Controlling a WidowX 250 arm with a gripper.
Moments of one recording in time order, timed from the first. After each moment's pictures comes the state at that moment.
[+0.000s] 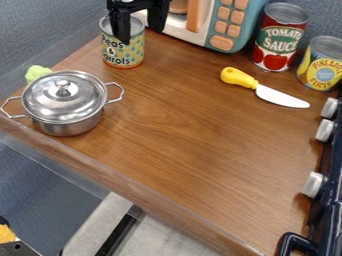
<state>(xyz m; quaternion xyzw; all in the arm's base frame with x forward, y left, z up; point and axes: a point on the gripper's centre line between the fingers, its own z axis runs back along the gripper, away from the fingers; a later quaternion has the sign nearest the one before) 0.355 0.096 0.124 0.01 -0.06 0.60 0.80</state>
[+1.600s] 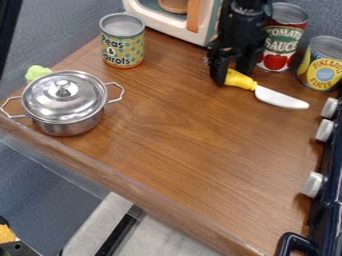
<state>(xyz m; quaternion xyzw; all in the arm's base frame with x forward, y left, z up) 0.427 -0.032 0.063 -0.01 -0.04 0.49 0.87</state>
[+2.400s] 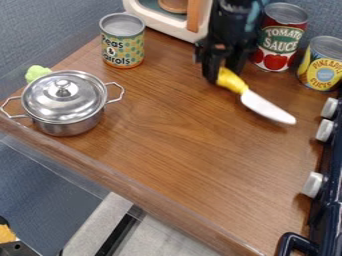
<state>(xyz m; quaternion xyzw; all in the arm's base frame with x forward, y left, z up) 0.412 -0.017 0.080 -0.02 -0.03 0.46 0.89</state>
